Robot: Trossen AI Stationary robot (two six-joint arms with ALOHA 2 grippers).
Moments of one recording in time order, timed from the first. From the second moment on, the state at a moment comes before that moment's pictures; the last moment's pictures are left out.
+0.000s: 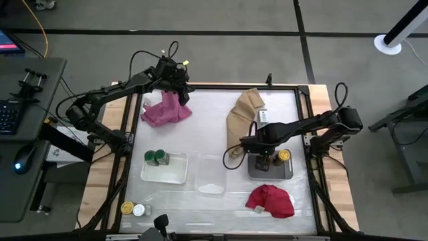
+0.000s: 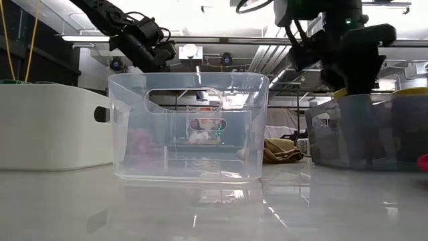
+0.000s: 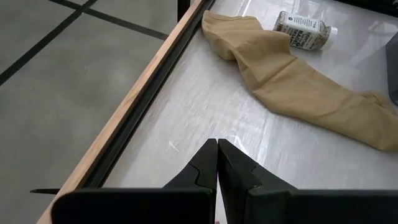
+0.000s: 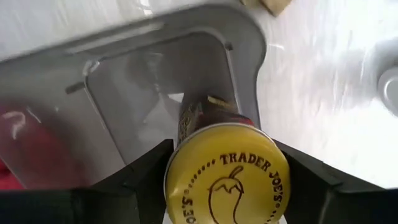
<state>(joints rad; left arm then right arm) 0.76 1.48 1.07 -0.32 0.31 0.24 0.12 1.61 1.13 -1.14 -0.01 0.40</state>
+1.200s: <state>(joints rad) 0.76 1.48 1.07 -0.33 0.31 0.21 0.16 1.56 1.18 -1.22 0.00 0.38</state>
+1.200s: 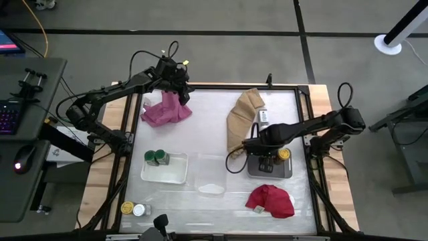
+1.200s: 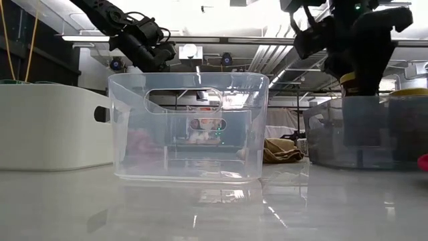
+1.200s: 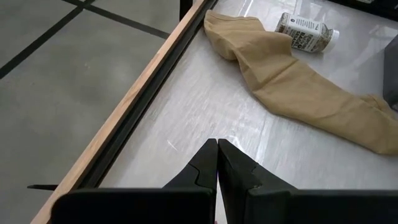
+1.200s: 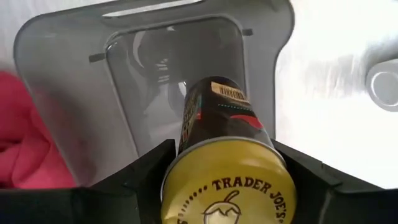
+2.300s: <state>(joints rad) 0.76 1.48 1.07 -0.32 0.31 0.24 0.15 1.56 1.20 -1.32 -0.01 0.41</state>
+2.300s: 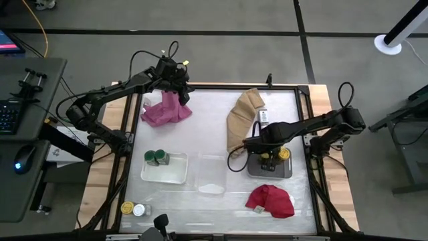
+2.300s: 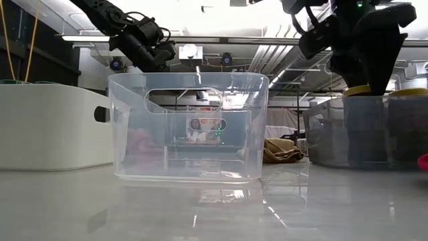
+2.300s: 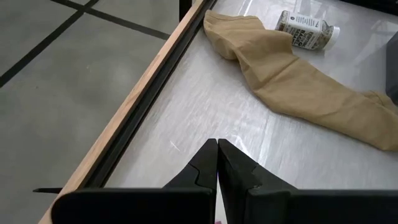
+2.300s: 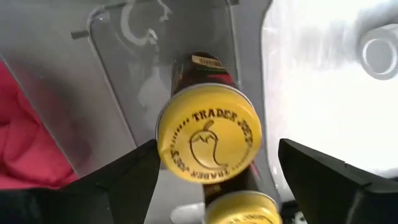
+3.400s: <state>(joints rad) 0.76 1.48 1.07 -0.33 0.30 0.24 0.08 1.59 1.30 -1.18 -0.08 0.39</state>
